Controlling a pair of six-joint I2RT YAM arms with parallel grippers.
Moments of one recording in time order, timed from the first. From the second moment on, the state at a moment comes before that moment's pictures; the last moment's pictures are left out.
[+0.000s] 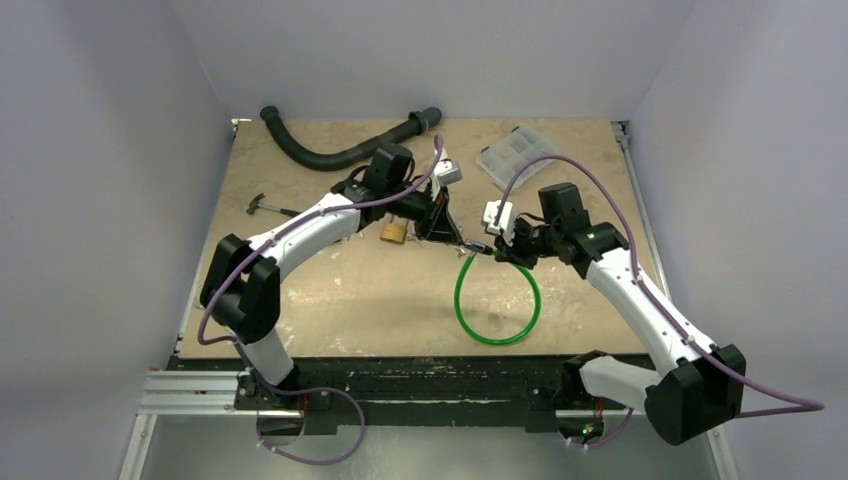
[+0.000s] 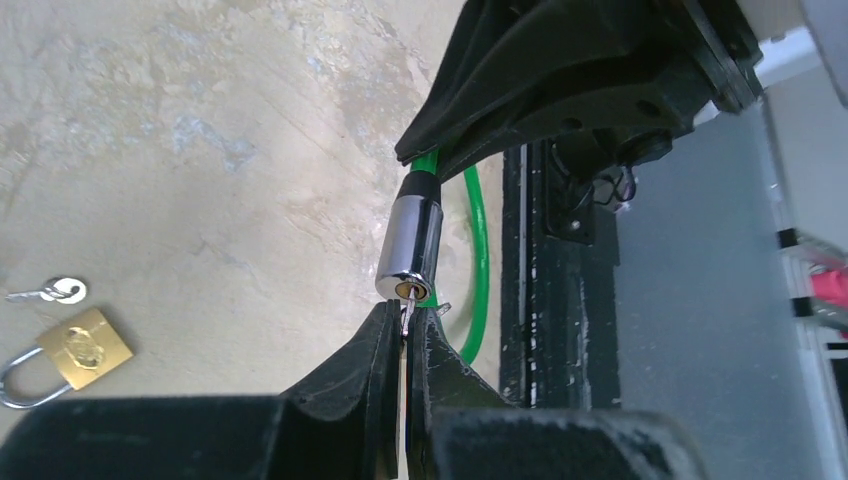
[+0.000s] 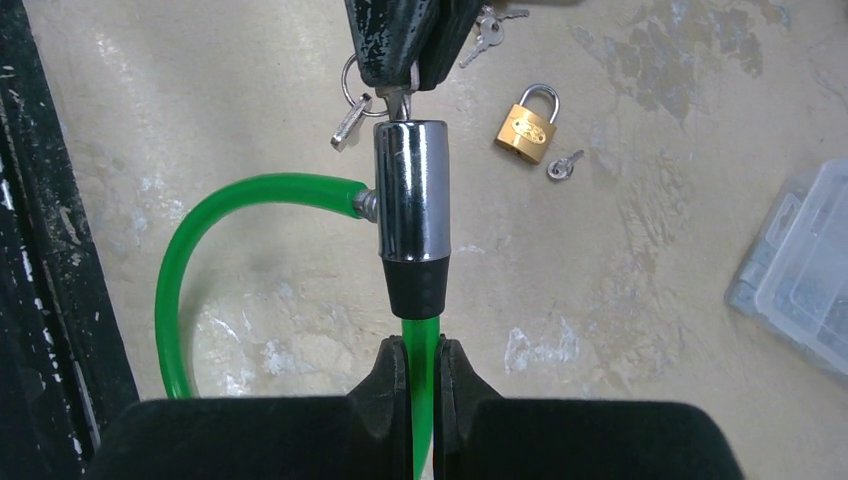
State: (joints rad) left arm -0.62 1.70 1.34 -0.27 0.93 0.06; right arm 0.36 1.15 0.98 -0.71 -0.54 -0.79
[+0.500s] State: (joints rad) left arm -0.61 1.84 1.43 -0.36 1.04 -0.18; right arm 0.37 1.04 0.89 -0.67 -0.46 -0.77
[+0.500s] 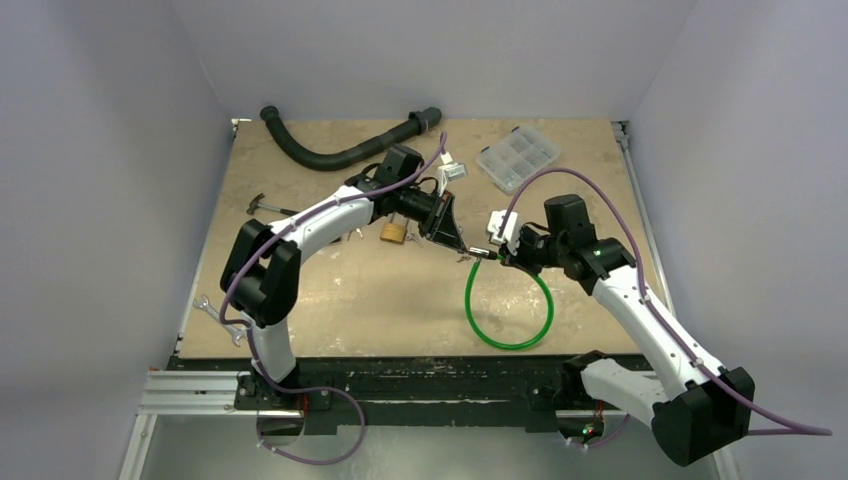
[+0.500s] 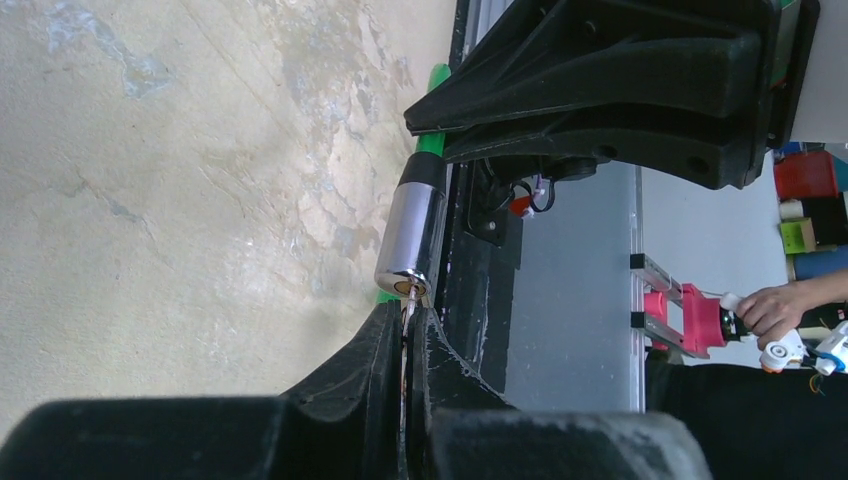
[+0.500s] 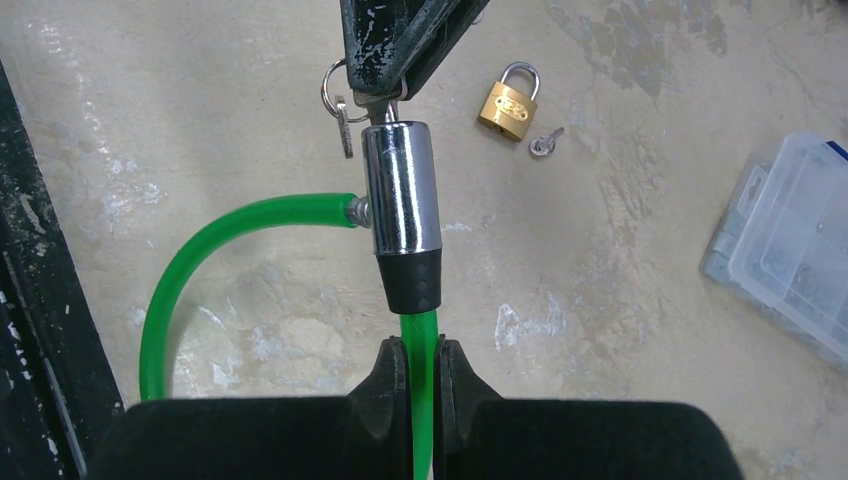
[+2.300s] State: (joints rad) left arm -0.62 1.89 1.44 -0.12 0.57 -0.12; right arm -0.11 1.49 1.13 -0.65 -0.49 -0.72
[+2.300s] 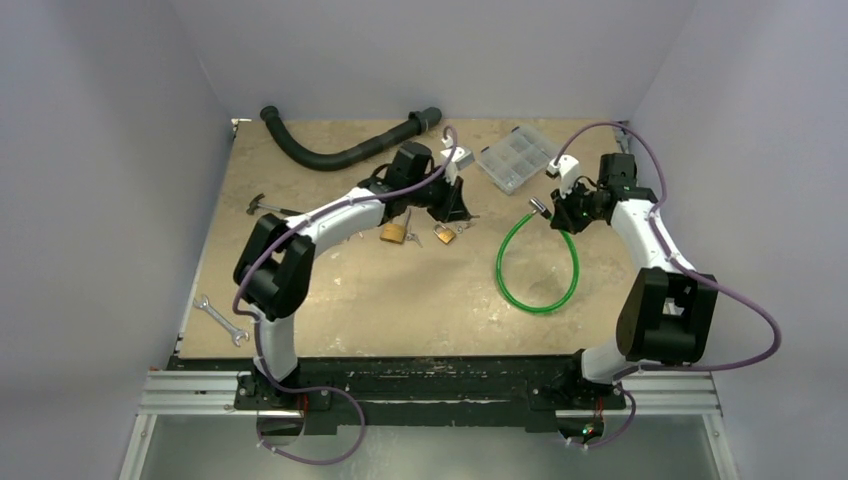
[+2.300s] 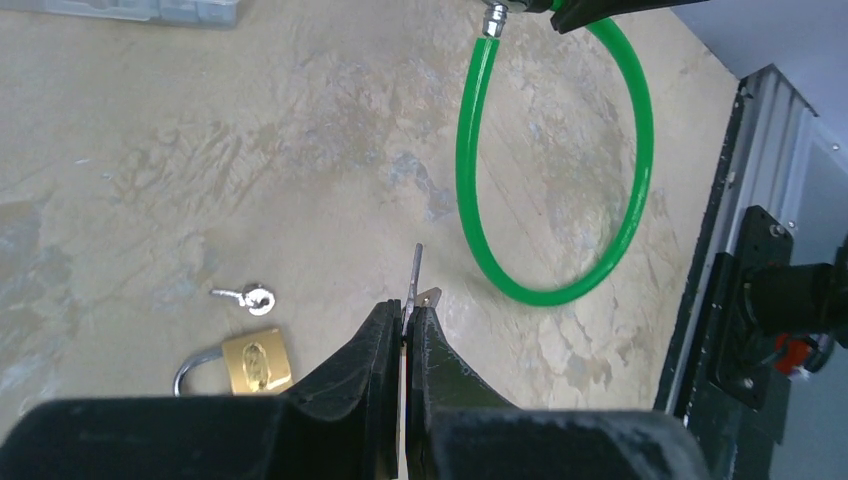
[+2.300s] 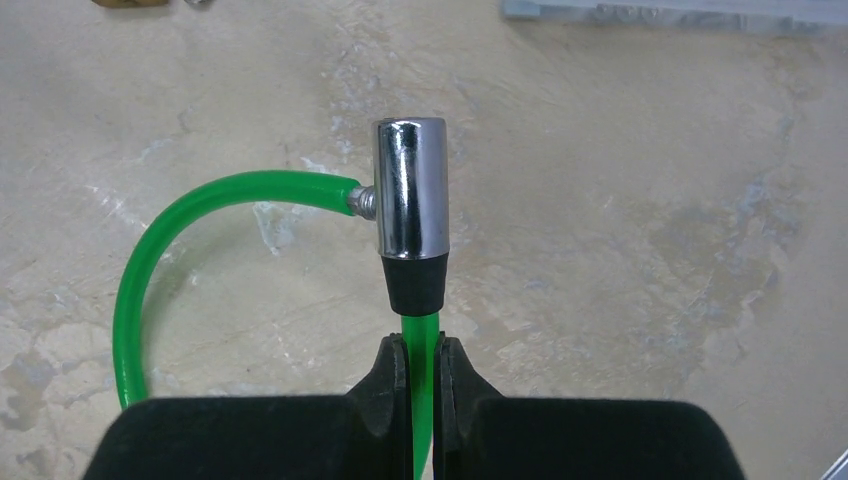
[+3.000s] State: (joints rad) left arm -0.69 2.05 1.55 0.08 0.47 -0.21; right arm -0.12 1.76 1.23 -0.64 -0.52 -0.57
